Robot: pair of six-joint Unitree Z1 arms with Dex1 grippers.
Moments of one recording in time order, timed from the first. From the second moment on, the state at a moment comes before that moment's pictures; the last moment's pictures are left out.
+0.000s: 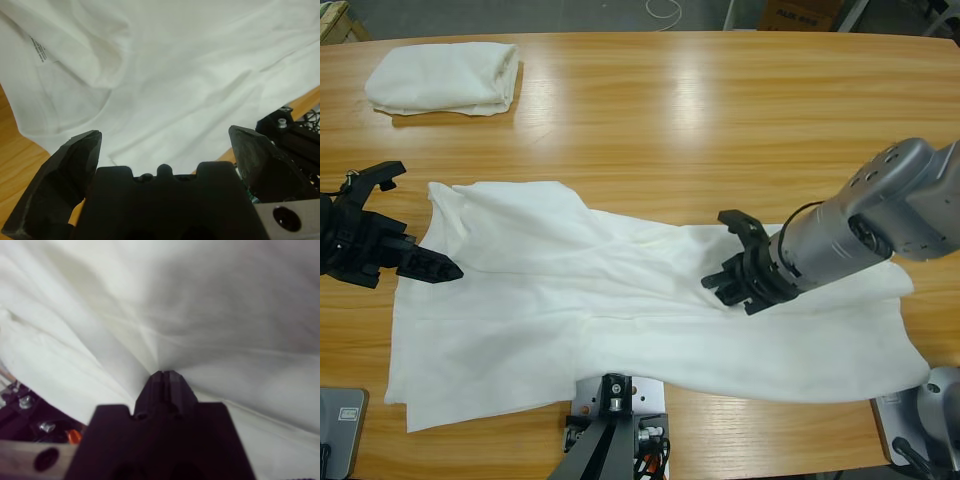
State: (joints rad) arm 0 -0.51 1.52 -0.86 0.69 -0.35 -0.22; arm 1 0.79 1.77 -0.74 0.30 0.38 0.48
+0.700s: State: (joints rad) arm 0 -0.52 1.52 -0.85 0.68 -0.35 -0.22; arm 1 0.85 1.75 -0.72 0.24 0.48 0.48
